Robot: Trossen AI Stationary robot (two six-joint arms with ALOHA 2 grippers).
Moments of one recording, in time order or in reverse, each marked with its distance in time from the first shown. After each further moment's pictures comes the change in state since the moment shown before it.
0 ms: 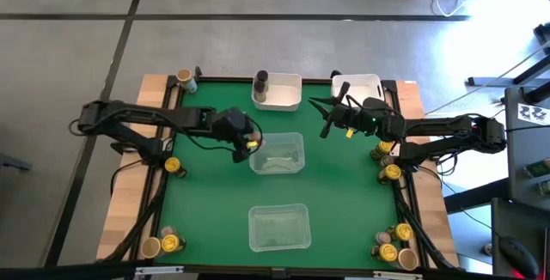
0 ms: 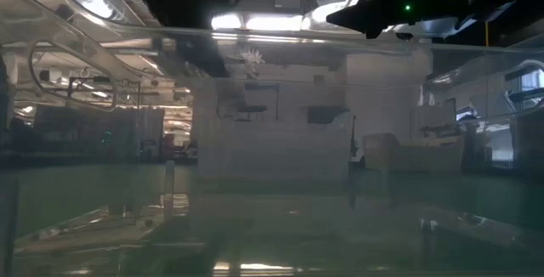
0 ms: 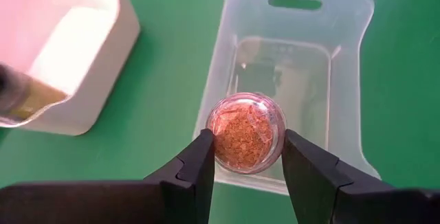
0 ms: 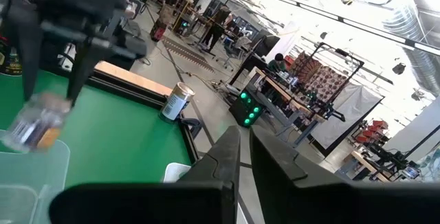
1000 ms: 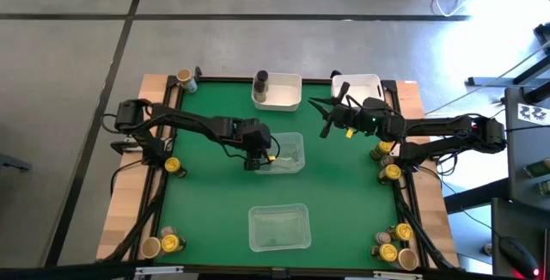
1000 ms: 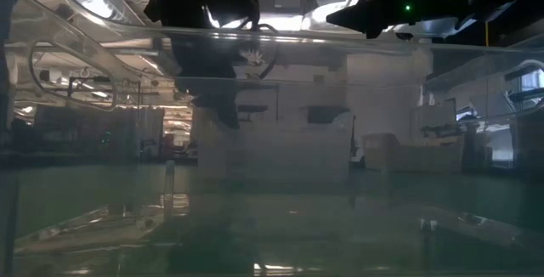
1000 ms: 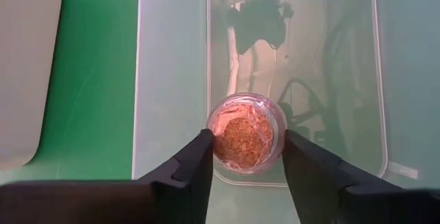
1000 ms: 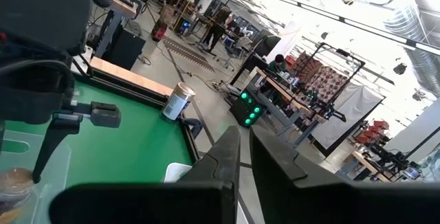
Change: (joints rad) left arm -0.005 0.342 0.094 0.010 -0.002 0.177; right arm 0.000 0.000 0.000 -0.001 -0.003 0.000
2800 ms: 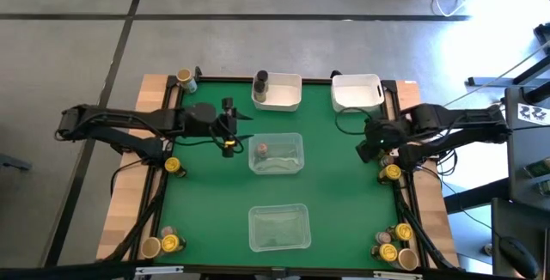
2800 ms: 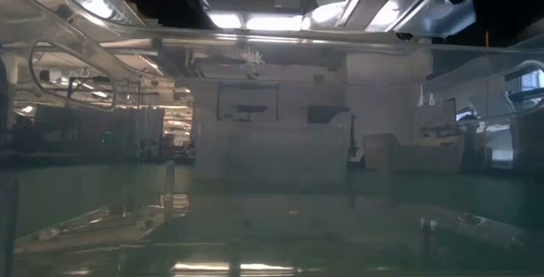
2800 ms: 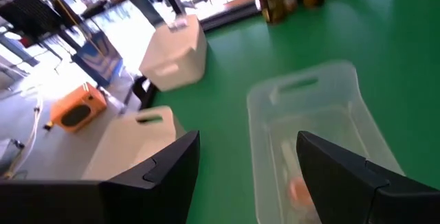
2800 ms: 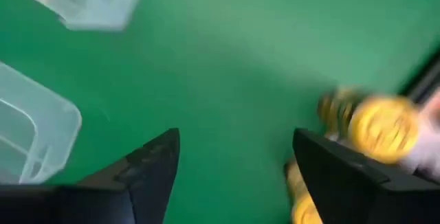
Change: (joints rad) left arm 0.020 -0.632 -0.334 0.360 -0.006 0.287; right arm 0.356 -0.099 0.571 -2.040 -0.130 1.768
